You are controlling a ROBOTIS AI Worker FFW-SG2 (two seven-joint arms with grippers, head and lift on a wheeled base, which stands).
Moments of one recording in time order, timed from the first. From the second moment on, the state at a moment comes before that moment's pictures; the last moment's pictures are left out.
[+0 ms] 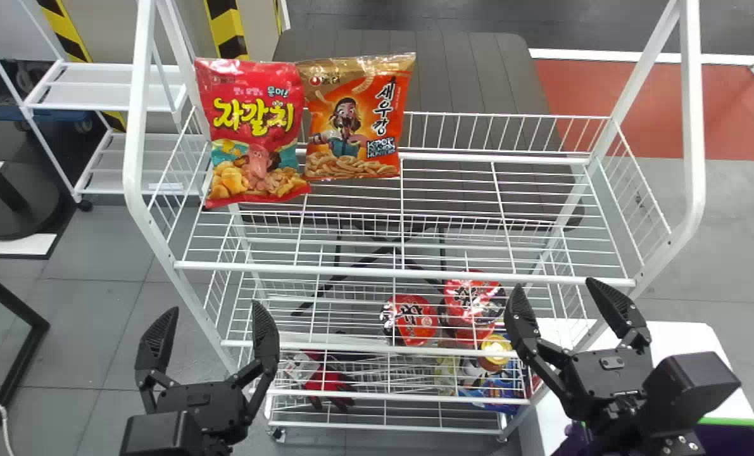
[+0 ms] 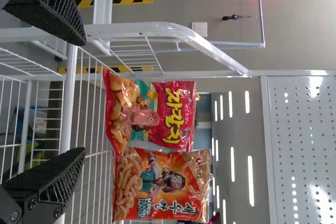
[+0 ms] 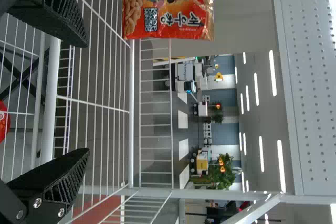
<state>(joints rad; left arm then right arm) 0.57 0.15 -0.22 -1.68 -0.03 -0.46 0.41 0.58 -0.27 0.16 -1.89 -0.19 -0.21 -0.07</state>
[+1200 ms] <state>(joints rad) 0.59 0.15 -0.20 -1.70 -0.03 -0.46 0.43 0.60 -0.27 0.16 -1.91 -0.16 -0.20 -0.06</state>
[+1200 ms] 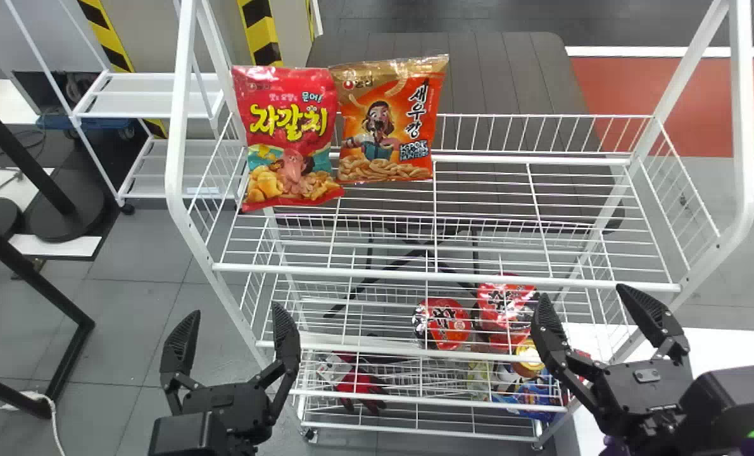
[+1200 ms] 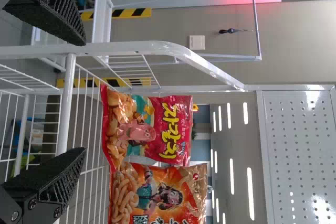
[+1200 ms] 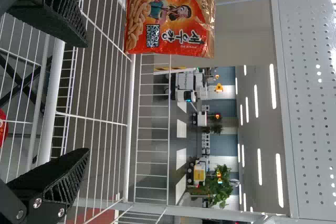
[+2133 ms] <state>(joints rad) 0.59 0.15 -0.20 -1.70 -0.03 -0.46 0.43 0.60 -0.27 0.16 -1.91 -0.16 -0.20 -0.06</state>
